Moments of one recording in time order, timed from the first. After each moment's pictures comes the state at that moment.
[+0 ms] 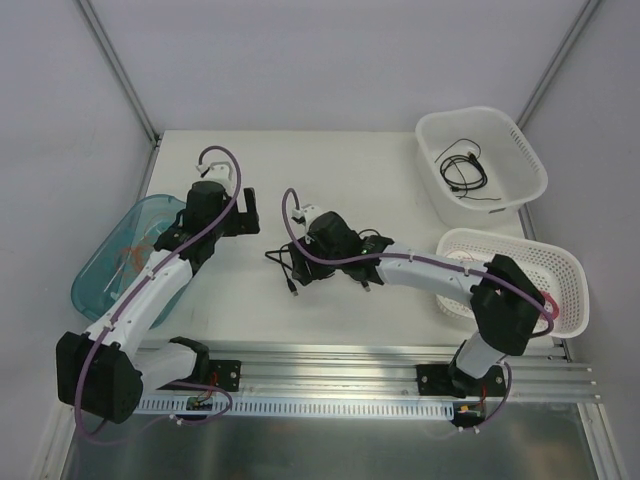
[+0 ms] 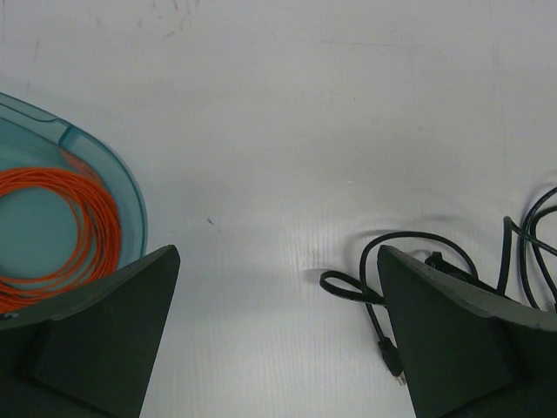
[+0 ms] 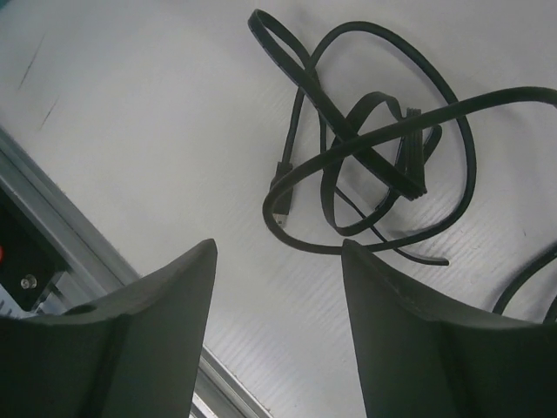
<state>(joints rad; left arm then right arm) -0.30 1.11 0.87 -0.34 -0.14 -0.26 0.99 1.62 1.13 -0.25 -0.02 0.37</state>
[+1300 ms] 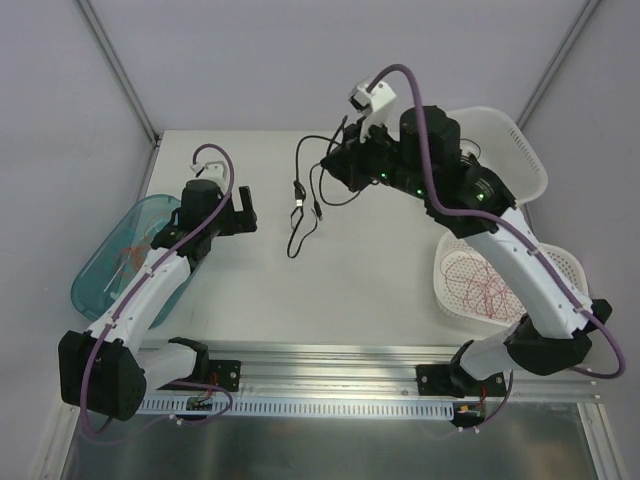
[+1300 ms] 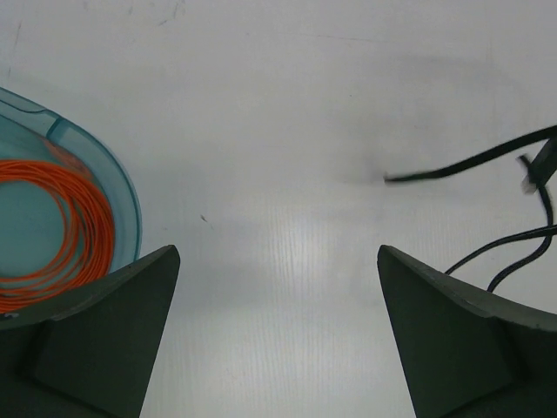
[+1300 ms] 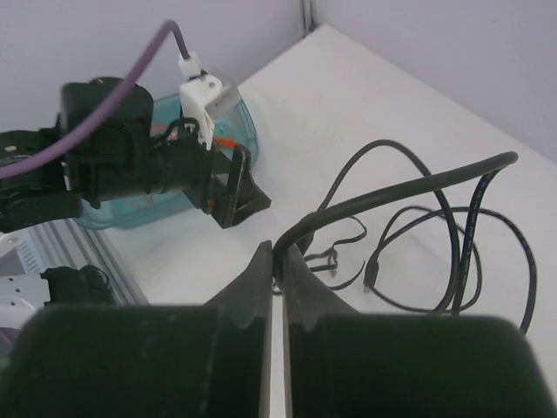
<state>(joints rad) -0.25 1.13 0.87 -0.33 -0.09 -0.28 0.87 1.49 1.95 -0.70 -0.03 0.12</state>
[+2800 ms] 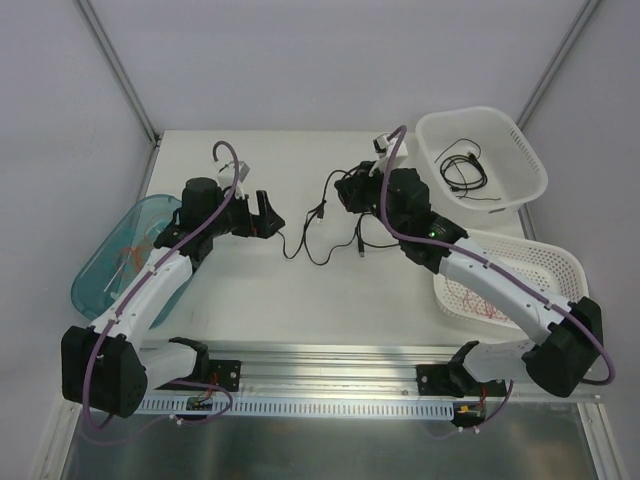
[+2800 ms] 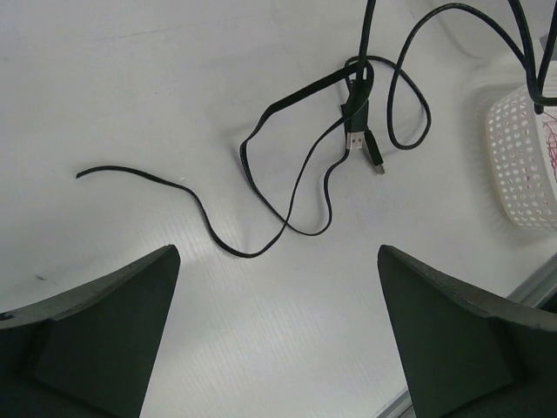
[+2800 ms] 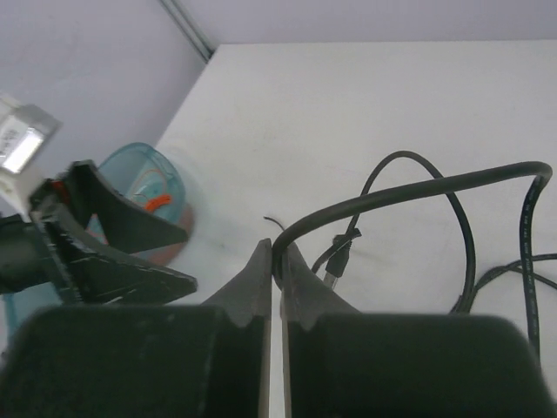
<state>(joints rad) -0.25 1.14 0.85 -0.21 0.38 -0.28 0.77 1.32 1.14 -0.02 0.21 0.44</state>
